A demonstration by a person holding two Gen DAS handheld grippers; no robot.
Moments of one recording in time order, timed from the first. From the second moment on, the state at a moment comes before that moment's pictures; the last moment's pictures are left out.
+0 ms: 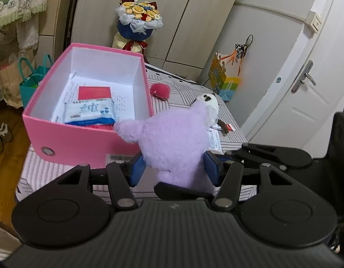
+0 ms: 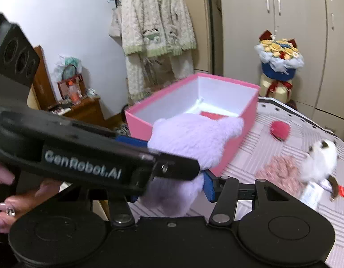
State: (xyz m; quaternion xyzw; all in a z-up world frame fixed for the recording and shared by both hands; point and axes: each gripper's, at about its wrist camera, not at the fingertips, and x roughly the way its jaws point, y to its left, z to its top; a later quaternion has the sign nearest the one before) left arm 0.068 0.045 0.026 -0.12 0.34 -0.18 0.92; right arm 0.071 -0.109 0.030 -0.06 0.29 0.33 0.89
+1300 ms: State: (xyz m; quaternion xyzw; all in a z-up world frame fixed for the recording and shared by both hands) left arm 0.264 0.109 -0.020 -0.22 0.38 -0.17 0.88; right arm 0.256 -0.041 0.004 -0.07 0.33 0.28 0.90
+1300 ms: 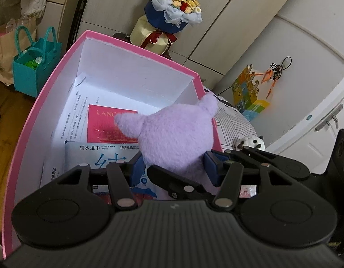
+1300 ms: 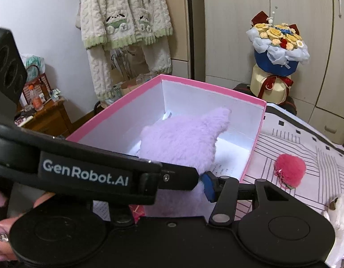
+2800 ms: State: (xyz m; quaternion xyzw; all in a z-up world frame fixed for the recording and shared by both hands) left arm 0.078 0.045 0.085 -0.02 0.26 -0.23 0.94; right arm 0.119 -0.228 0.082 -0.02 0.25 0.21 0.95
